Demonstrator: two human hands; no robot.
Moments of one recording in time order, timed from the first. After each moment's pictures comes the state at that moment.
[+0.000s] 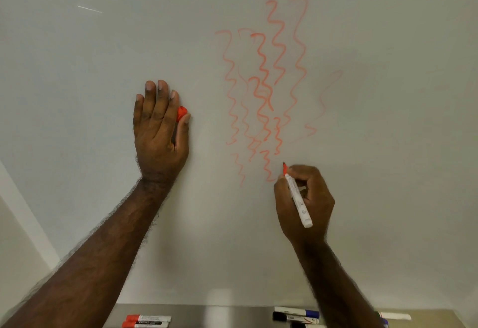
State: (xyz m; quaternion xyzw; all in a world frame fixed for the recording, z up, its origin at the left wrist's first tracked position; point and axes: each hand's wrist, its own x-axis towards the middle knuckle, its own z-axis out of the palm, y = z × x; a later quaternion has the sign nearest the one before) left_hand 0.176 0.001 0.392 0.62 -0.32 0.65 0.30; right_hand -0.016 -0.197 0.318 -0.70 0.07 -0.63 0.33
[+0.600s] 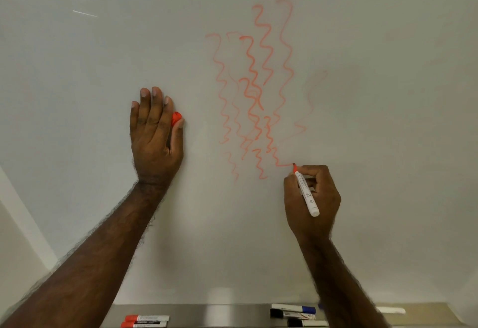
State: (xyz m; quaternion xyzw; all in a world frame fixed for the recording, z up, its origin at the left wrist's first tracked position) left_hand 0.173 0.002 0.384 0.65 -0.32 0.63 0.30; right_hand -0.028 -0.214 0.319 -0.68 0.17 -0.62 0.36
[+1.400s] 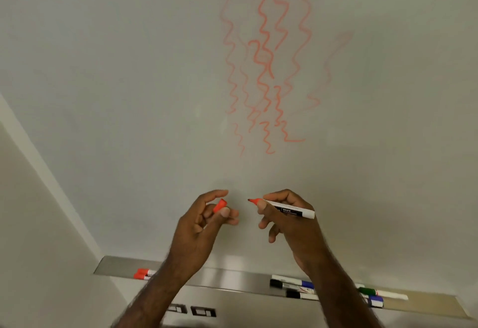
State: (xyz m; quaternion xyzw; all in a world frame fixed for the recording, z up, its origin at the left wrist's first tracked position) left_hand -0.006 0.001 0.254 0.70 -0.25 0.00 0.67; right_hand -0.067 -0.204 0.262 -0.65 0.06 -0.18 0.73
